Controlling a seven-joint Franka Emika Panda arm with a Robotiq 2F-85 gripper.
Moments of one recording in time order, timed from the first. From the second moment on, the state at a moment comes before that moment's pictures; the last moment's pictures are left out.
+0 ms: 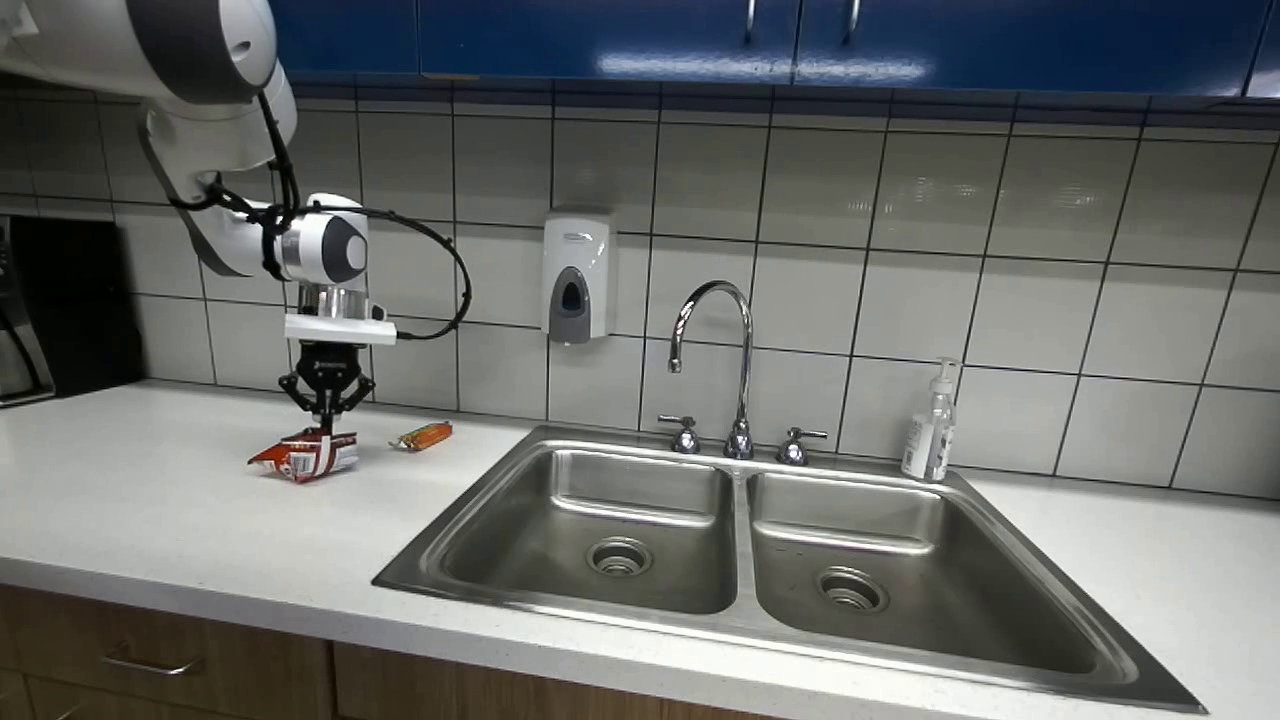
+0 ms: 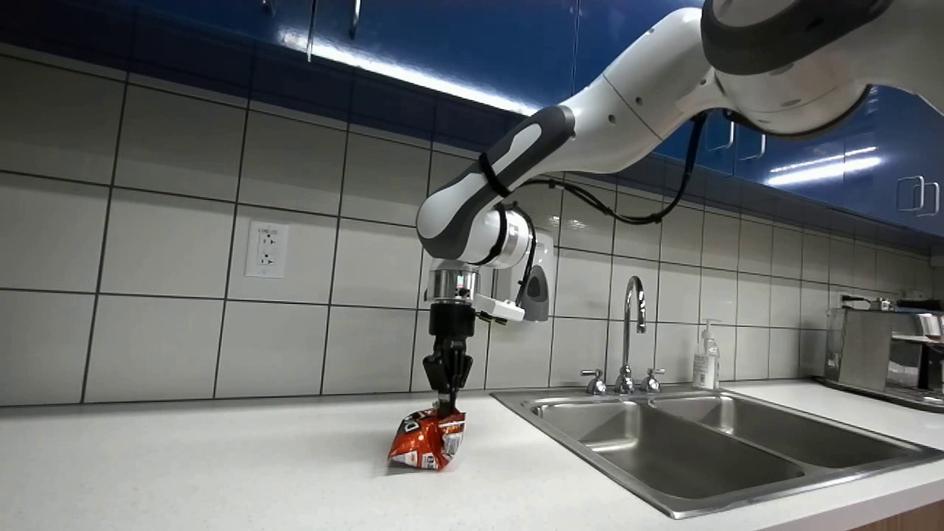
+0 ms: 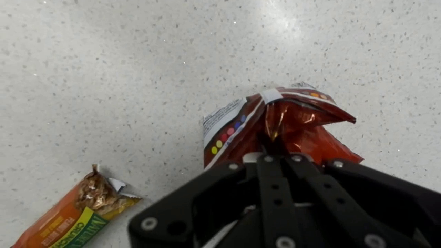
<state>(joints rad) 0.19 0.61 0.15 -1.59 -0.03 2.08 -0.45</state>
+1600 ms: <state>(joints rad) 0.02 0.31 0.15 -1.80 0.10 2.08 -0.46</state>
